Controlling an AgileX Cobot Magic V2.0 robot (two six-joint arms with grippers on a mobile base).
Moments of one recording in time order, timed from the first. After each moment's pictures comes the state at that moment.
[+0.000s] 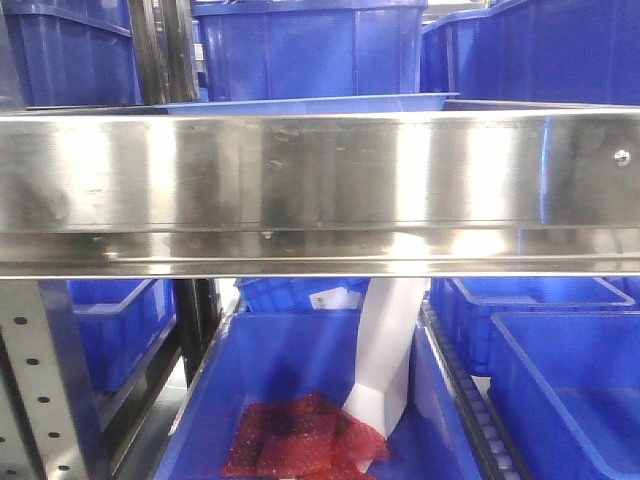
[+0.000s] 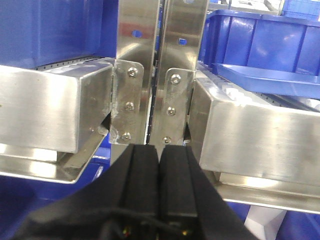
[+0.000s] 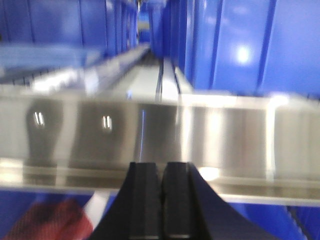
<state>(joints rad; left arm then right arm) -0.04 -0.01 0.03 -0.01 0.07 -0.10 -0.01 -0.01 0.02 0.02 0.11 0.01</state>
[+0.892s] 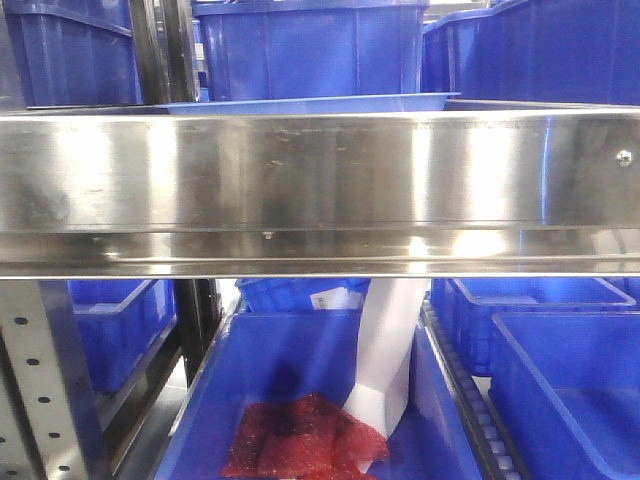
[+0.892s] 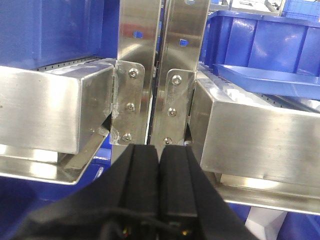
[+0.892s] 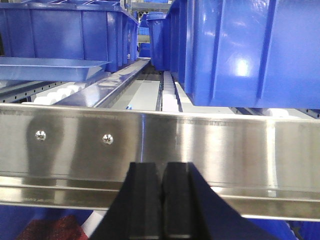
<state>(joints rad) -0.04 -0.01 0.03 -0.01 0.06 -0.10 -0.01 -0.01 0.03 0.03 0.04 0.01</state>
